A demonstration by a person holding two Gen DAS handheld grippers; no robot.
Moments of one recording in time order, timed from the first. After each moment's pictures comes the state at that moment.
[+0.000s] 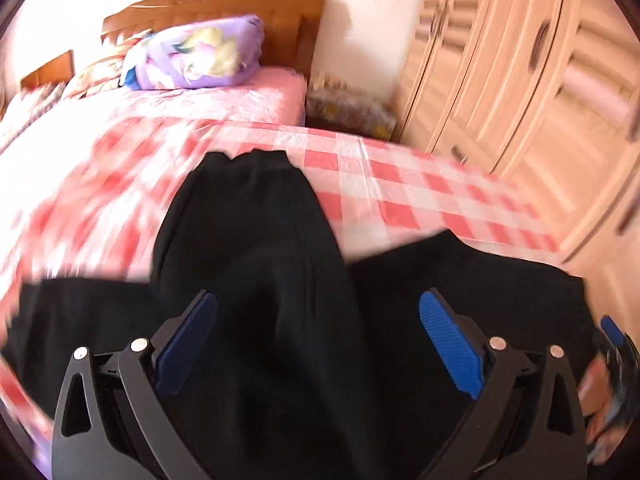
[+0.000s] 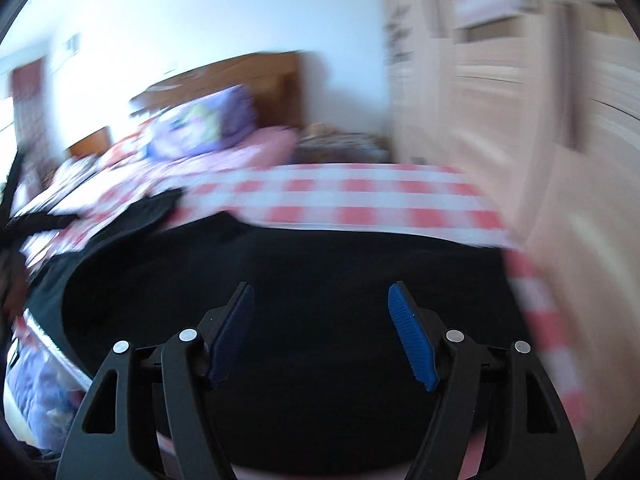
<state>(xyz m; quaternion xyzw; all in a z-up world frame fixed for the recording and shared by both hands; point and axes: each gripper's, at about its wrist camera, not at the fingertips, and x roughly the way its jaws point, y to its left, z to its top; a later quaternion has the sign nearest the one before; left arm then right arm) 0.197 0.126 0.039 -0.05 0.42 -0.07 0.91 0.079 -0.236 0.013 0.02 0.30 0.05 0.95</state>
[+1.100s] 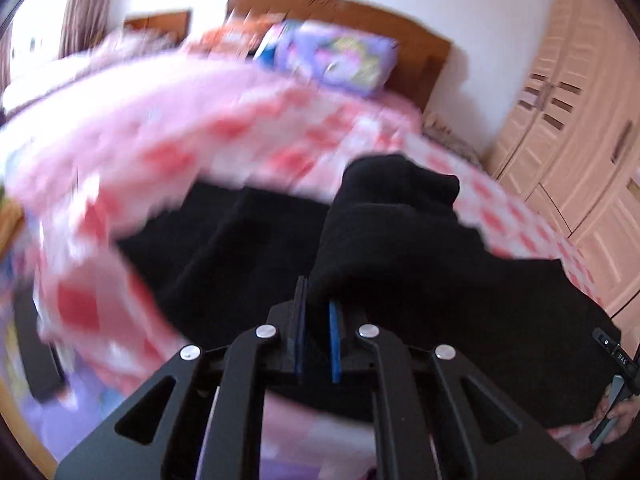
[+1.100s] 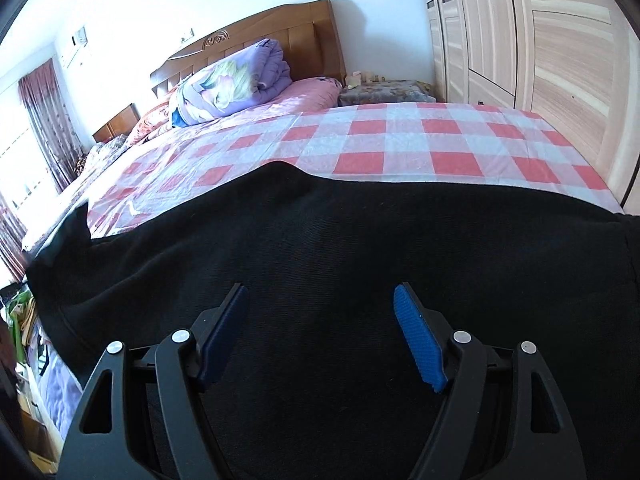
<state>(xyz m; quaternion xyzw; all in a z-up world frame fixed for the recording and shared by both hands) 0.049 0.350 -0.015 -0.19 0.38 0.08 0.90 0.137 -0.183 -0.031 0.07 0.38 0.11 0.92</state>
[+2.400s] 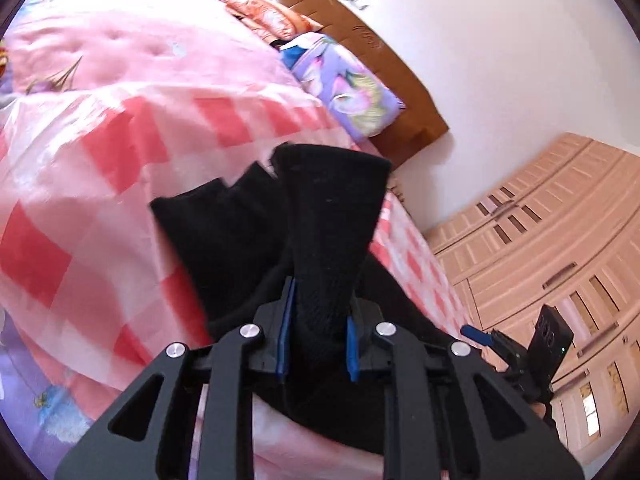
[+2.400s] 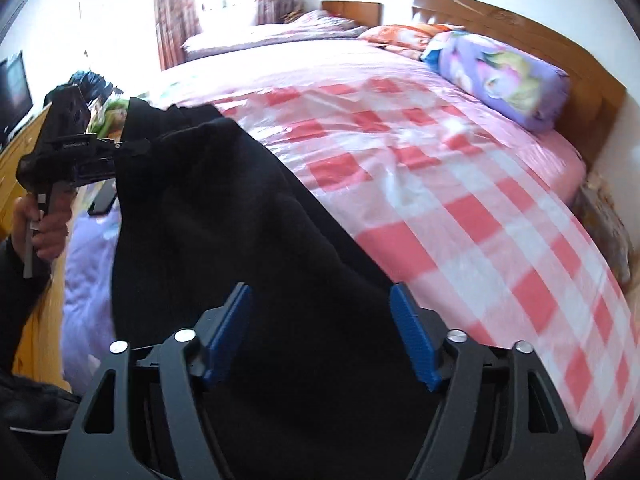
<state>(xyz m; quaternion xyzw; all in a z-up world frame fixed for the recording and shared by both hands) 0.035 0.463 -0.059 -0.41 0.28 0.00 0.87 0.212 0.131 -0.015 -0.23 0.37 0.46 0.77</state>
